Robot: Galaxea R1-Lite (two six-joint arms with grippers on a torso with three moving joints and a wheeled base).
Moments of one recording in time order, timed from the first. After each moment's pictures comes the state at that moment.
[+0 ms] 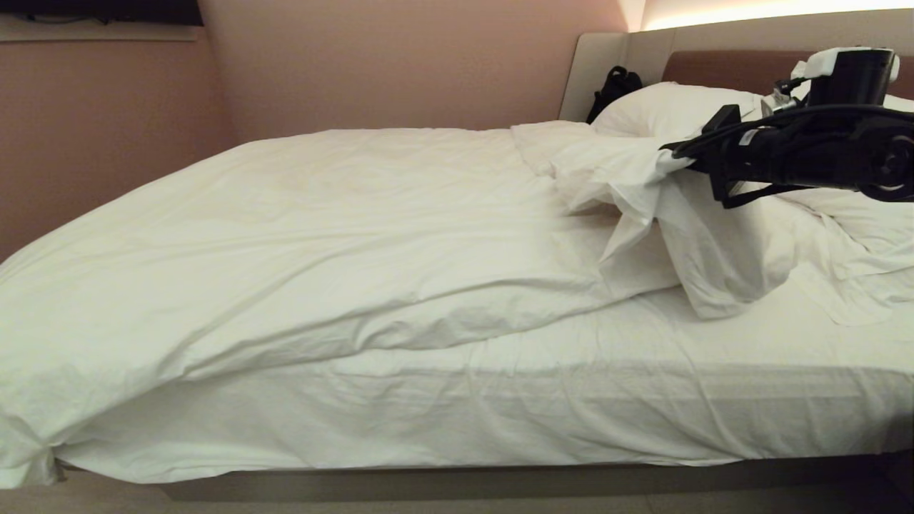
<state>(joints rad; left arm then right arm) 0.01 0.00 0.00 -0.07 0.03 -0.06 0.02 1.96 -1.83 -0.02 0.50 0.91</state>
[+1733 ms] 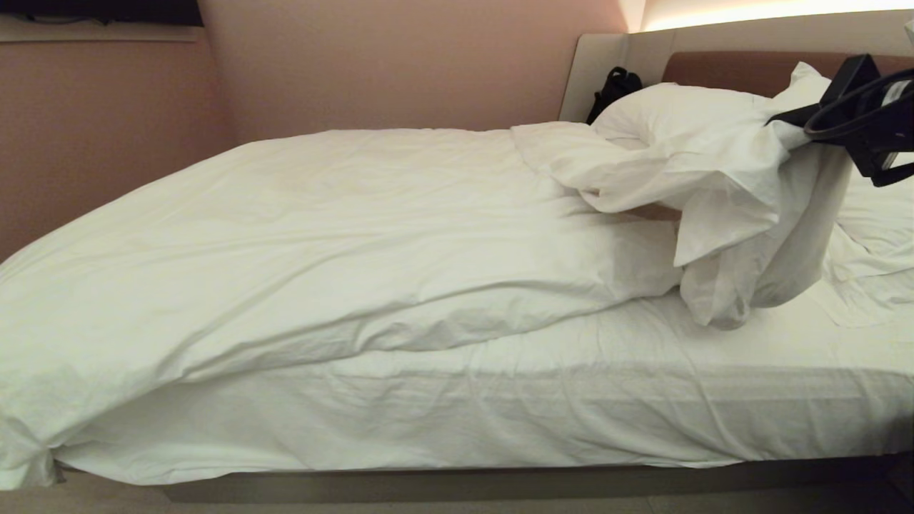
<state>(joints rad) 0.01 0.00 0.00 -0.07 0.03 -0.06 -0.03 1.62 -1.71 0.29 0.29 0.58</state>
